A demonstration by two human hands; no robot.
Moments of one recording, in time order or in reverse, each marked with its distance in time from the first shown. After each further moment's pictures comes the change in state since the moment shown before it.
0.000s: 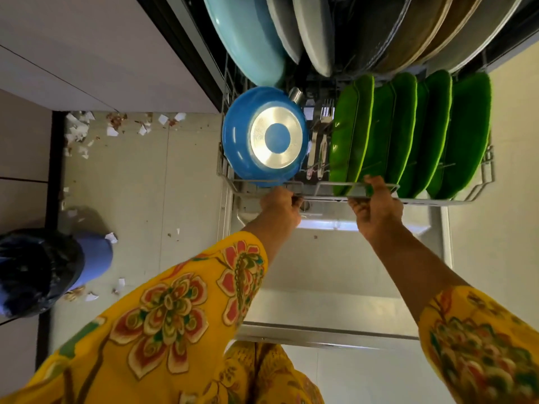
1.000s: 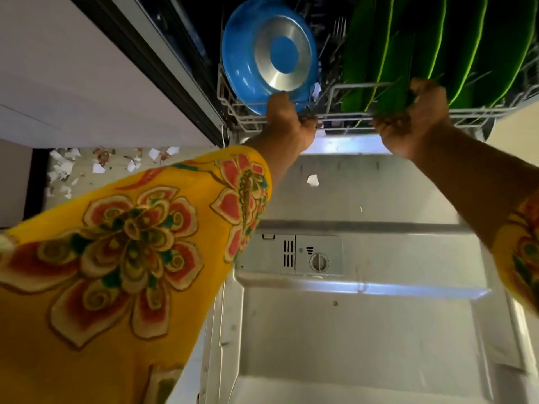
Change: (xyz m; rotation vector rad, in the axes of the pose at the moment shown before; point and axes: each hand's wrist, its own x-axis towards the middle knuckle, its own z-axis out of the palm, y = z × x) left_hand 0.065 0.125 0.146 -0.291 -0.496 0.295; right_hand 0.129 -0.089 0.151 -0.027 -0.332 -0.081
